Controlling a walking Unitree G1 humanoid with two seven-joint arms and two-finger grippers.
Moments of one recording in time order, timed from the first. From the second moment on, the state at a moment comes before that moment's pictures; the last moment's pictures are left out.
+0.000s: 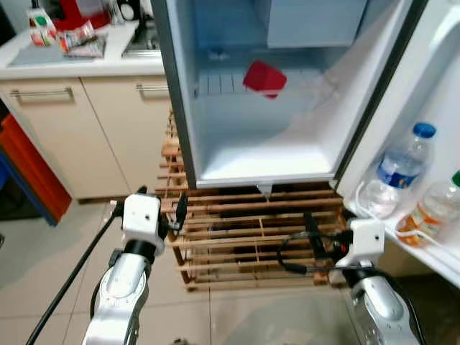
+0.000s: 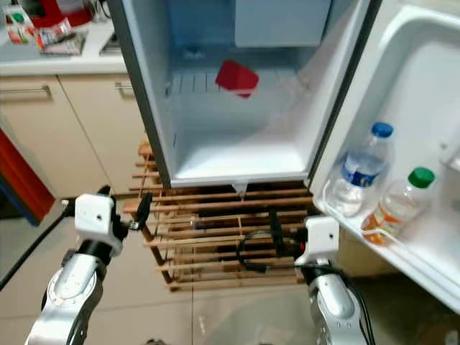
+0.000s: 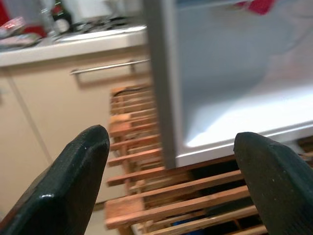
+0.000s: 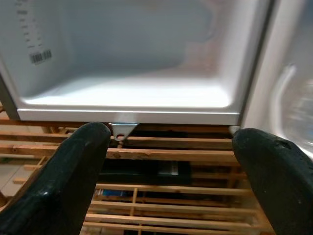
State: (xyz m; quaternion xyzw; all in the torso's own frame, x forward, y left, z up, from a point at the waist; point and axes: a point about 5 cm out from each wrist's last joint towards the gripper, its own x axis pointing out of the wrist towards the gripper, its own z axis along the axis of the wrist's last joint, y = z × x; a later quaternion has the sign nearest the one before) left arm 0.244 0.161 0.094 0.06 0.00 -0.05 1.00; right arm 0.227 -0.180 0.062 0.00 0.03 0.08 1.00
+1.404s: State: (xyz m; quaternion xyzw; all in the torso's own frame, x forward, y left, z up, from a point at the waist) left arm 0.262 0.134 0.098 0.04 -0.03 -0.11 0.99; right arm 0.217 -0.187 0.051 0.00 0.05 0.07 1.00
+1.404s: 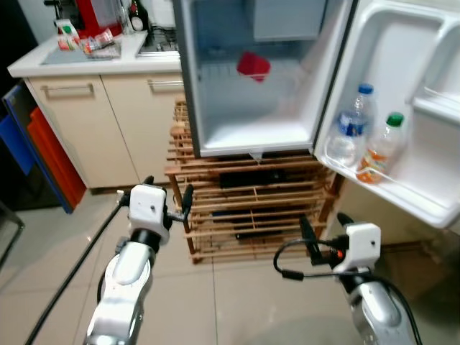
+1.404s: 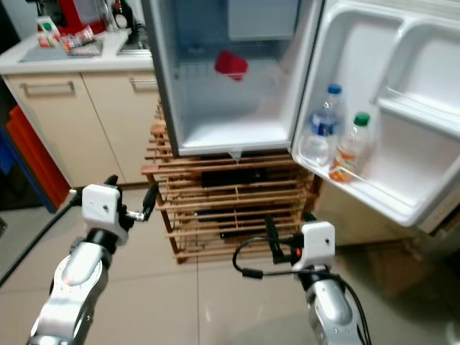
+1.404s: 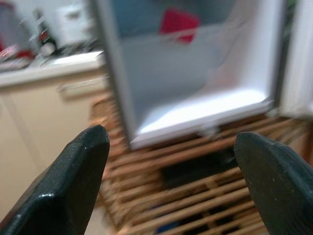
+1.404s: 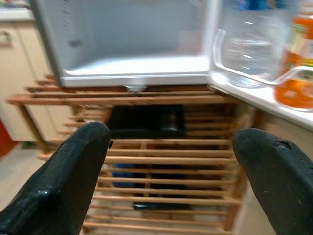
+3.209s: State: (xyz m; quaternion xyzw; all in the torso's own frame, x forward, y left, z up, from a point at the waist) left arm 0.216 0.174 -0.065 0.18 0.47 -0.20 0.84; right arm 0.195 -0.407 0.045 -0.15 0.26 -0.34 0.89
